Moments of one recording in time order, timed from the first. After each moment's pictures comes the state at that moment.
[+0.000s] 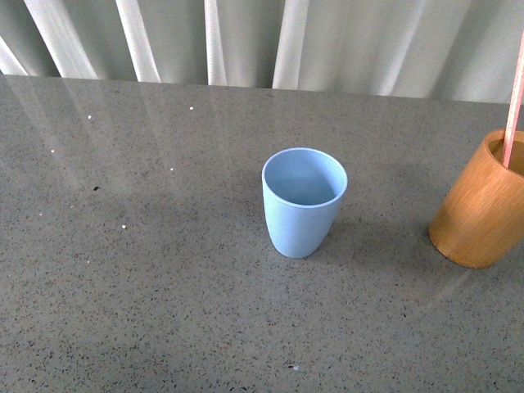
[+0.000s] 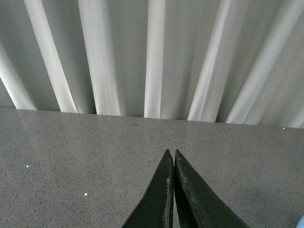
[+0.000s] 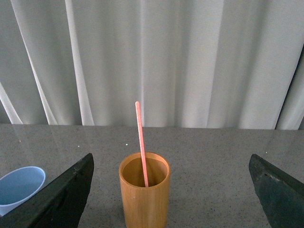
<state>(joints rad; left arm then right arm) -0.13 0.96 0.17 0.78 -0.13 0.00 0.00 0.00 0.02 0.00 0.00 0.00</state>
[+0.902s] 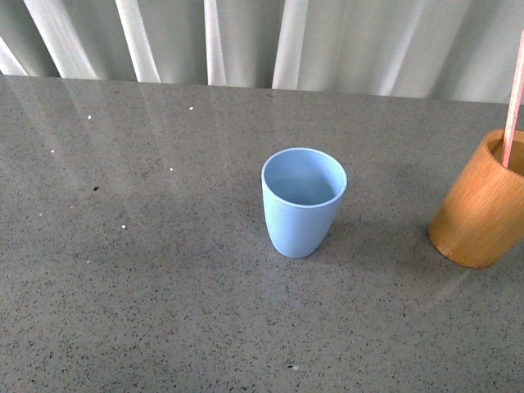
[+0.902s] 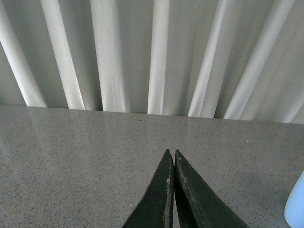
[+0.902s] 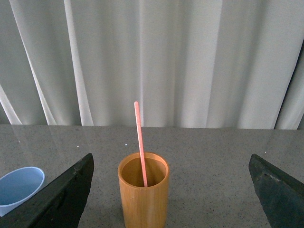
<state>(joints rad) 0.00 0.42 0.02 0.42 0.00 0.00 0.00 0.00 0.02 0.00 0.00 0.00</state>
